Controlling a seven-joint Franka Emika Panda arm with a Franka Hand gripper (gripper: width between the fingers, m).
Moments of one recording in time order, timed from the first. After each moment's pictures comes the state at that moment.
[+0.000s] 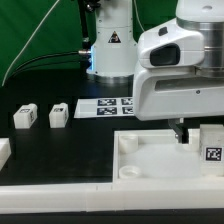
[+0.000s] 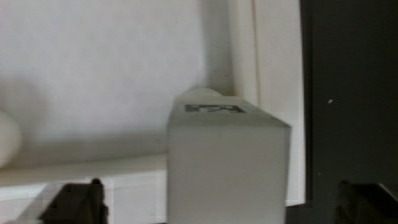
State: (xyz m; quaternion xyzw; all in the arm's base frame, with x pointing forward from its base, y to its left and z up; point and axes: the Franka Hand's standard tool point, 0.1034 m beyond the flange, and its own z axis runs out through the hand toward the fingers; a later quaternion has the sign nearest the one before) arm 0.636 0.112 0.081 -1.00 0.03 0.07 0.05
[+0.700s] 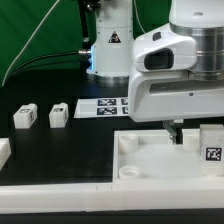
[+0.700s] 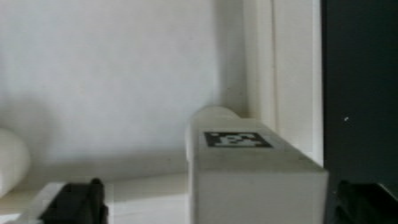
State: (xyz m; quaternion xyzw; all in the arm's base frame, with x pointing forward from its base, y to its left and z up) arm 0.626 0.107 0.076 -1.00 0.05 0.07 0.04
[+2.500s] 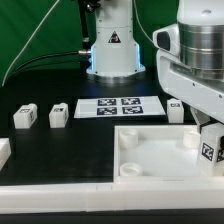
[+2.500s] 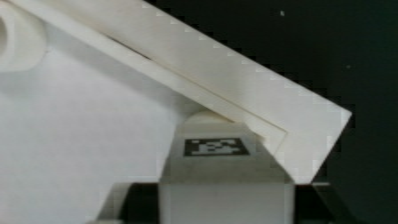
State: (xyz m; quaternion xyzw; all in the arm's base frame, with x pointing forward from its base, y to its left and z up) arm 0.630 0.119 0.075 -0.84 0.54 0.07 0.02
